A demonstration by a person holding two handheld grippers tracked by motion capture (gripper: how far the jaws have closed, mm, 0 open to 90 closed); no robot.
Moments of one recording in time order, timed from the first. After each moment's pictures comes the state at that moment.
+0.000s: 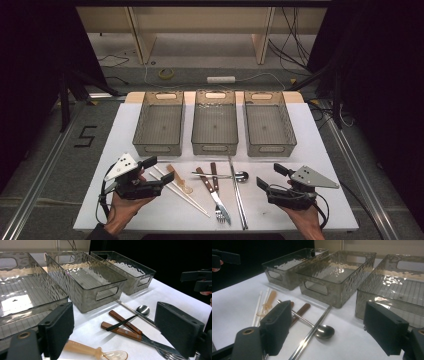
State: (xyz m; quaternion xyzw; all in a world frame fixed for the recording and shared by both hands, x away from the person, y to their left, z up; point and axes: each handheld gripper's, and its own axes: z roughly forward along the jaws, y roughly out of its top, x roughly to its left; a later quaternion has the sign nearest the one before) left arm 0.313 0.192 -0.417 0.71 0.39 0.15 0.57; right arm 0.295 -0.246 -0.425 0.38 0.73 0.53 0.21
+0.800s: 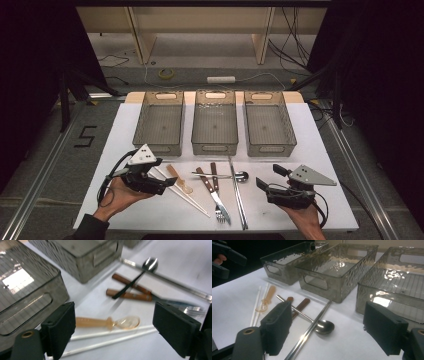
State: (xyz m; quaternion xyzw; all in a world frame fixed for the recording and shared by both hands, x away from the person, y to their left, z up) left arm 0.340 0.178 -0.403 0.84 0.33 0.13 0.40; right arm 0.299 -0.245 -0.428 0.39 0.74 0.51 0.20
